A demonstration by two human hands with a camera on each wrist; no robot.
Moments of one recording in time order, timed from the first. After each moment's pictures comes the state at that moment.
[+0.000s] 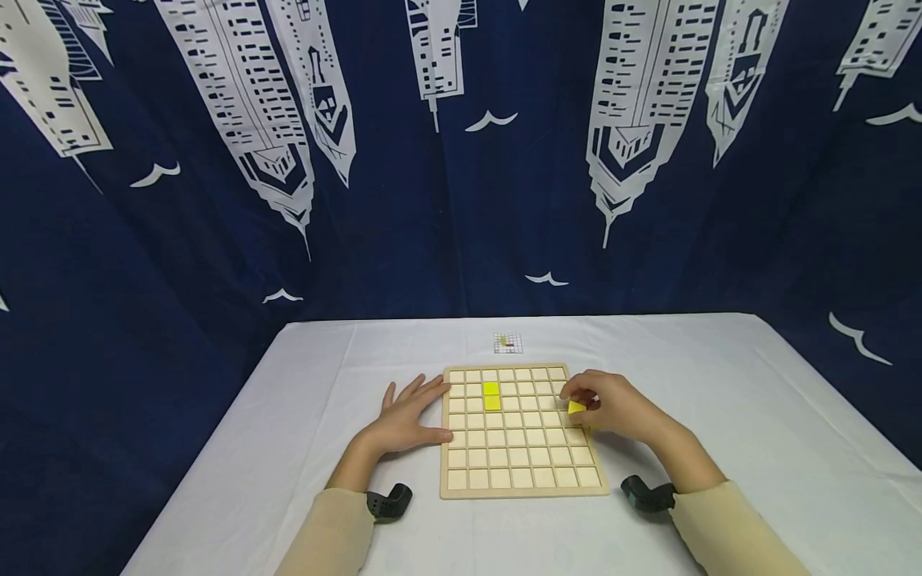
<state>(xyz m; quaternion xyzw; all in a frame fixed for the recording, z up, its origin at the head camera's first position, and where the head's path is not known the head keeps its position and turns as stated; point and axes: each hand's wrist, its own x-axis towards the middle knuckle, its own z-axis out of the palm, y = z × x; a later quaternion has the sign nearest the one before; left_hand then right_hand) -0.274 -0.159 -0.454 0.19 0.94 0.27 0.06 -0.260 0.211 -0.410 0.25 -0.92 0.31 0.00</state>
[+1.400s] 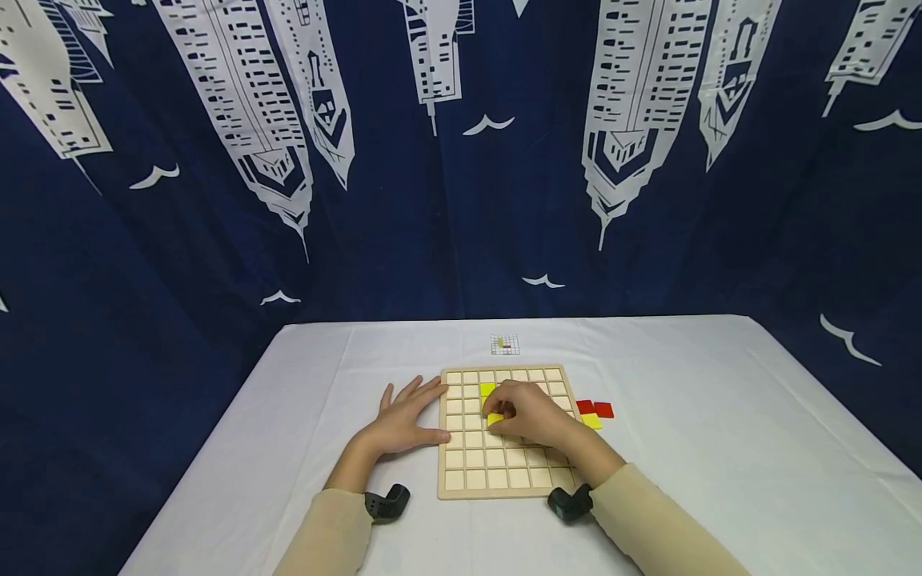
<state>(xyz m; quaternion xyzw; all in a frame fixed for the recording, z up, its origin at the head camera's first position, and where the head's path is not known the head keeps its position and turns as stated) -0.273 -0.158 -0.452 0.19 0.94 0.27 0.05 -0.267 0.108 -0.427 0.32 -0.88 0.35 -0.01</state>
